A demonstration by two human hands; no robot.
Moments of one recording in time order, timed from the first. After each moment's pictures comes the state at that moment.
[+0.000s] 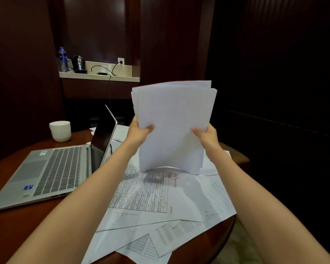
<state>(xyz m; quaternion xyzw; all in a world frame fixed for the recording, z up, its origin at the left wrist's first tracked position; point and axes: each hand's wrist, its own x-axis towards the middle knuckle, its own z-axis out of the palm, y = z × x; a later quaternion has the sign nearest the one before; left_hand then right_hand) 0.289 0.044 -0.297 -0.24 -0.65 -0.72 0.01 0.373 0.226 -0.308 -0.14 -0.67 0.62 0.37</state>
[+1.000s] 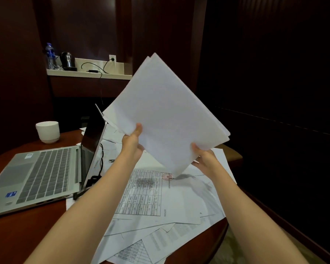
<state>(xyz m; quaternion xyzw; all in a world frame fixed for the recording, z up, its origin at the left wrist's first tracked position) 0.282 0.067 -0.319 -0.07 -0.41 -0.90 -0.15 0.393 0.247 -0.363 -0.17 -0.56 0.78 0.24</state>
